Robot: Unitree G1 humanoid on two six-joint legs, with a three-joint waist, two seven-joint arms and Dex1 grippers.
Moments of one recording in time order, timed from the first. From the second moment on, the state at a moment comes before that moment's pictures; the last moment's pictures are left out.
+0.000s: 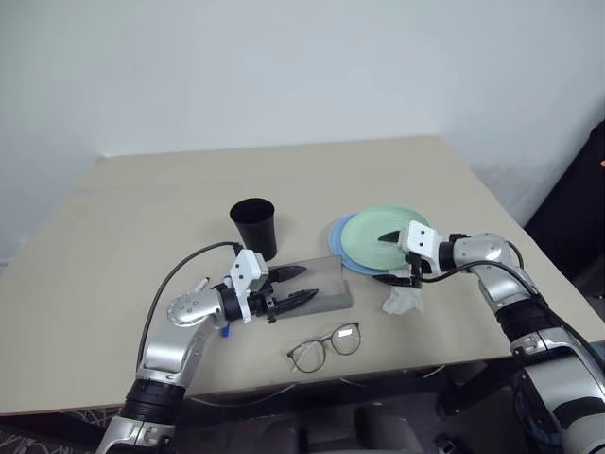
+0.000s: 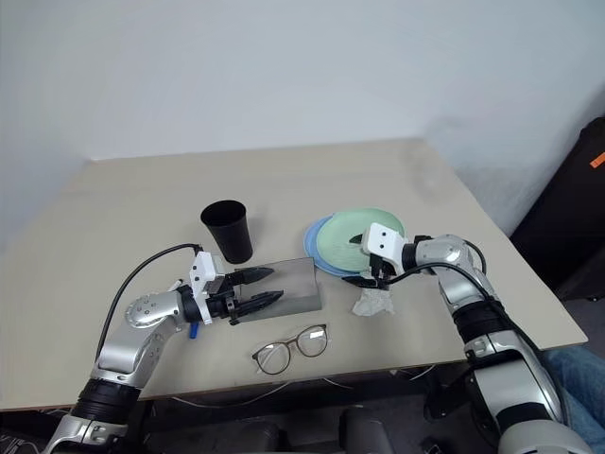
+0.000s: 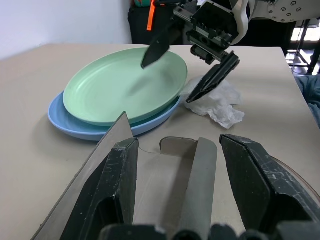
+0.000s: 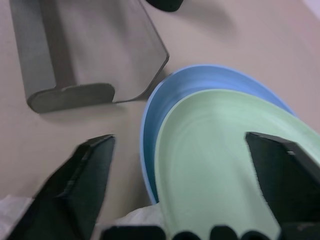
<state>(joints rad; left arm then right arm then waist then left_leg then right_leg) -0.19 0.46 -0.09 0.01 -0.37 0.14 -0.99 -0.66 -0.52 0.24 0.55 -0.03 -0.15 1.11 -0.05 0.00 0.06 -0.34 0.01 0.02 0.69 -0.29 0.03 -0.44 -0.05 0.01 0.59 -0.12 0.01</state>
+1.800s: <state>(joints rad) -0.20 0.44 -0.10 0.04 -0.35 0.12 -1.00 -0.87 -0.59 0.20 0.99 -0.17 -0.17 0.87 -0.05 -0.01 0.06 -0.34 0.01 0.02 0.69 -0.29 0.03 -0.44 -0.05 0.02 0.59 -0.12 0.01</state>
